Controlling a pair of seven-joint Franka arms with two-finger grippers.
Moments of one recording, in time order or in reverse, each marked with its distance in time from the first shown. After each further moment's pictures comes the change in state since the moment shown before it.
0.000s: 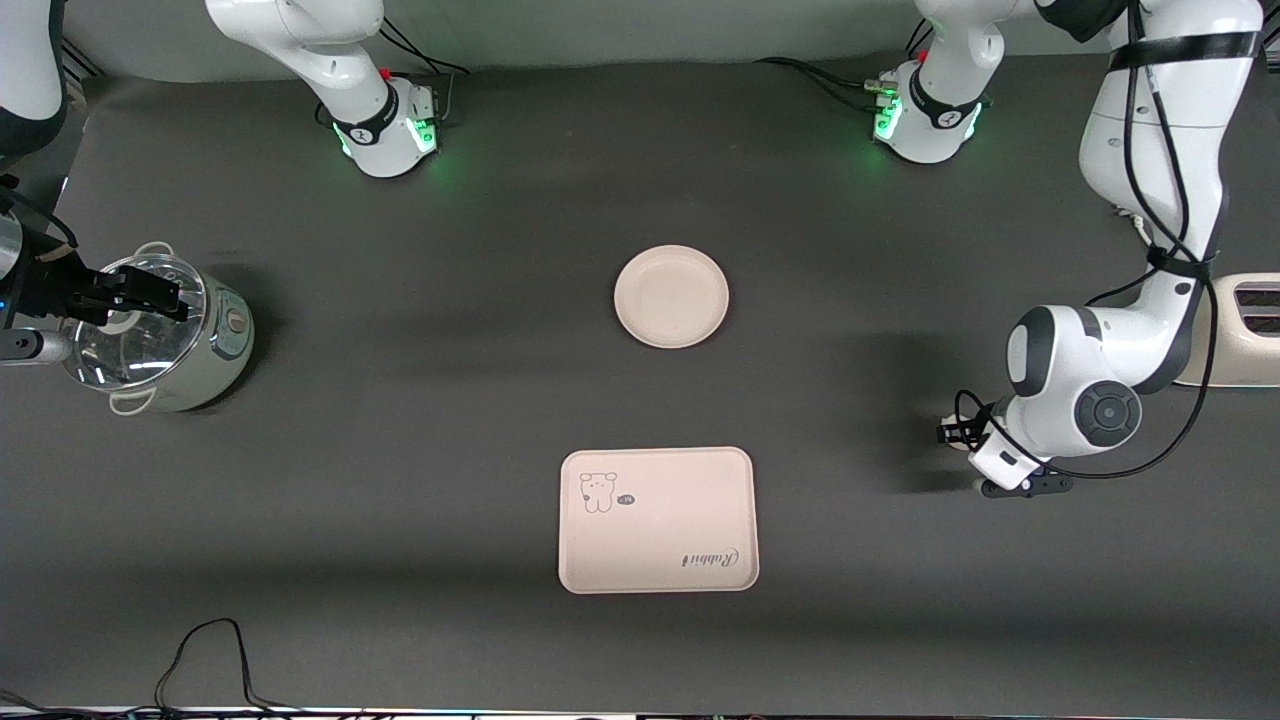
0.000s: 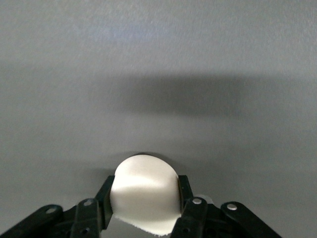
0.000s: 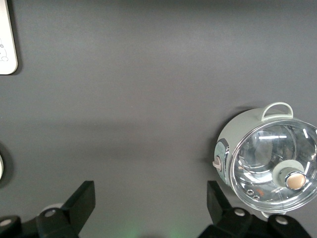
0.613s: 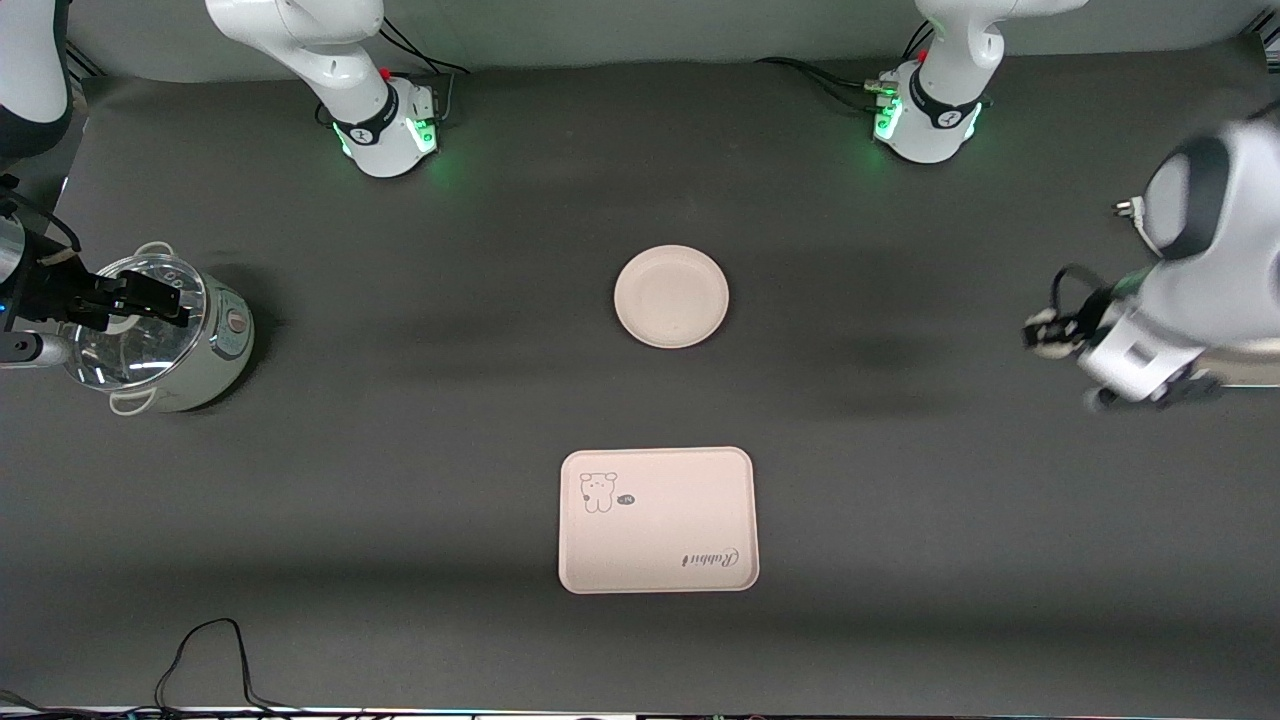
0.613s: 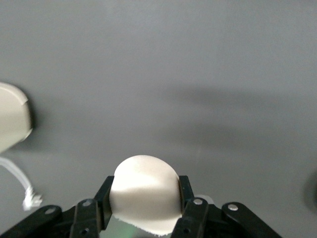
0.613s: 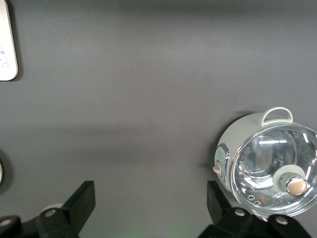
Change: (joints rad) left arm 0.003 -0.528 0.016 0.023 0.000 -0.595 -0.001; right arm 0.000 -0.005 0.000 -0.018 0.000 0.035 0.006
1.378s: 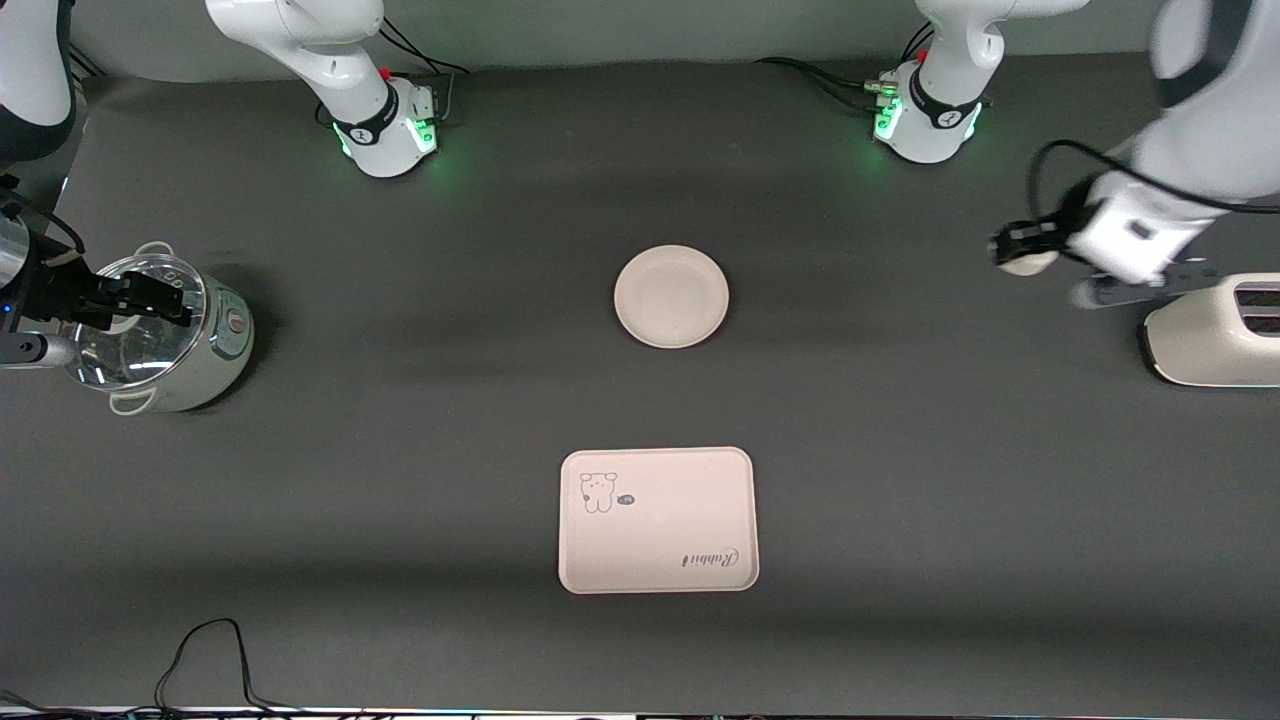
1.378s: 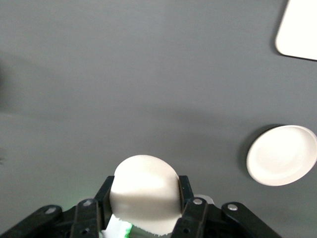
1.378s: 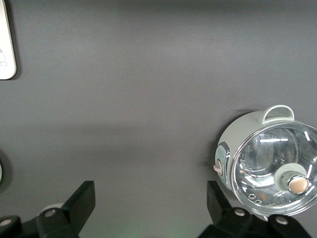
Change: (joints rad) left arm -0.061 -0.134 -0.145 -0.047 -0.140 -0.030 -0.260; right arm 0.000 -0.001 -0.001 -0.009 0.000 0.001 0.003
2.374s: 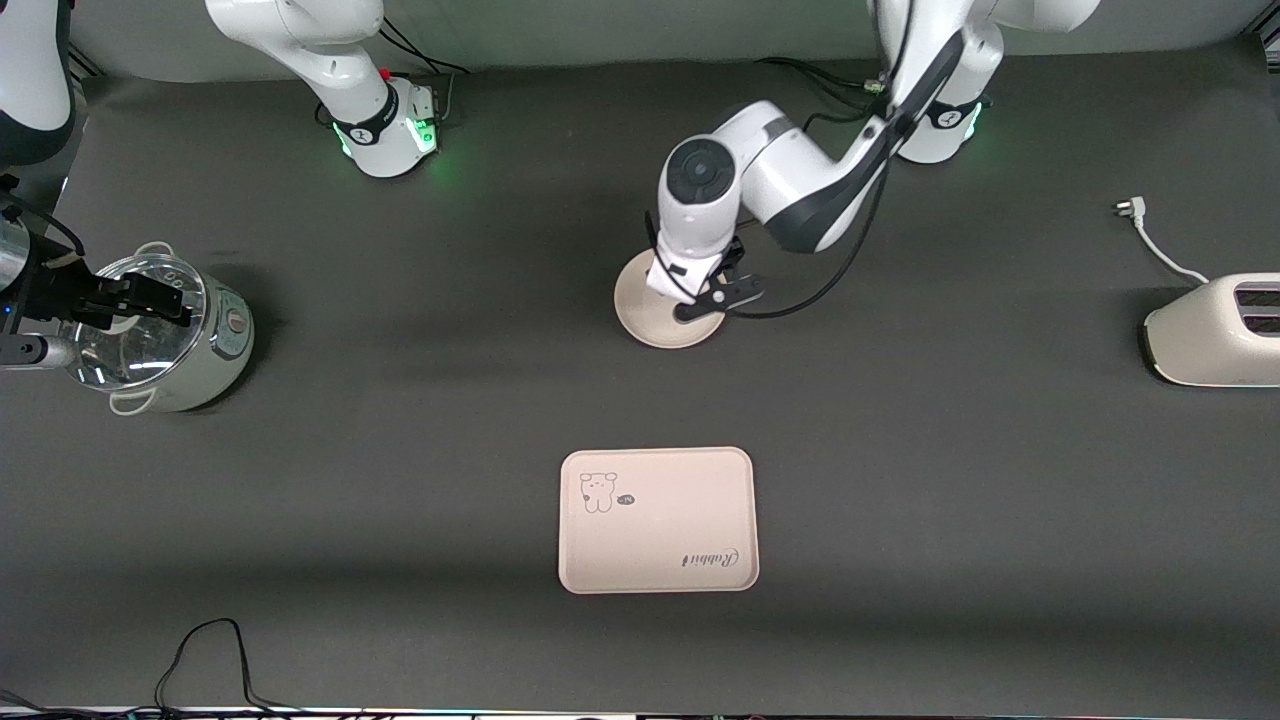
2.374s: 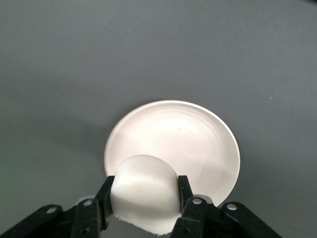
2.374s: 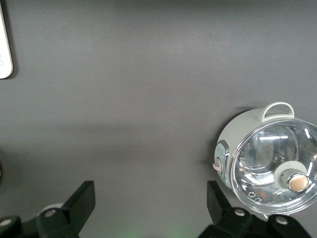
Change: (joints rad) left arm -0.430 0.505 -0.214 -0.009 0.153 0.556 -0.832; right arm 0.000 0.000 -0.007 -0.009 0.000 0.001 0.001
